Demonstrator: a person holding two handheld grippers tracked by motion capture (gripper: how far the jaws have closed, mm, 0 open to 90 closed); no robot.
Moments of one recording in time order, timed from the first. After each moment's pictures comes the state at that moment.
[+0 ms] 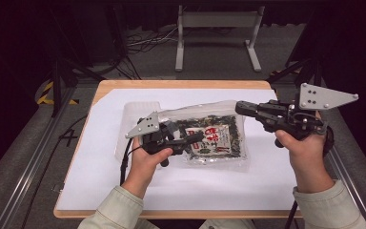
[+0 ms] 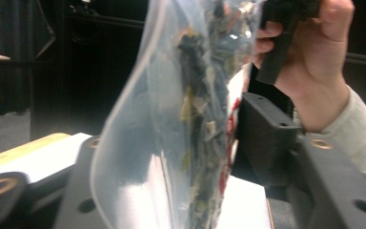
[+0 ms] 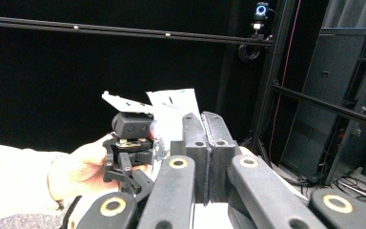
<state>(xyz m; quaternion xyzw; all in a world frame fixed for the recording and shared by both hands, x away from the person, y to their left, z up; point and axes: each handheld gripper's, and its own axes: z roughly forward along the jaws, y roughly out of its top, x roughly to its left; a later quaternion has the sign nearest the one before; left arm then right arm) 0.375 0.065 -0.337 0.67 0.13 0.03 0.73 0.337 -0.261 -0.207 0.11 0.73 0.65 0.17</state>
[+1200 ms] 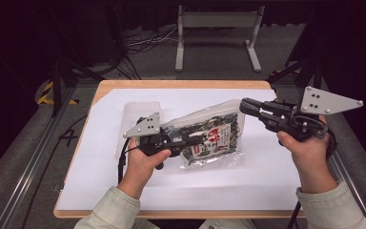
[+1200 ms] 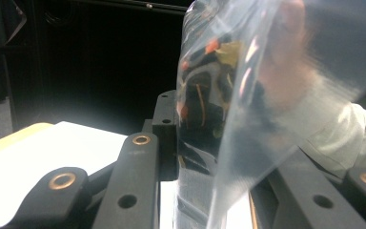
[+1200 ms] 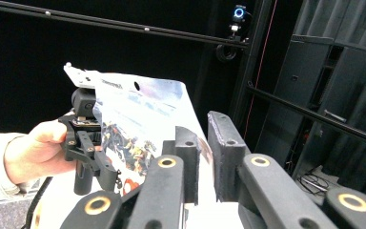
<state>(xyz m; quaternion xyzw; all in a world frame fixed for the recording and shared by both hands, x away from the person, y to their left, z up) 0.362 0.069 -0.318 0.71 0.10 0.01 0.70 0.335 -0.269 -0.213 0.11 0.73 0.64 0.23</state>
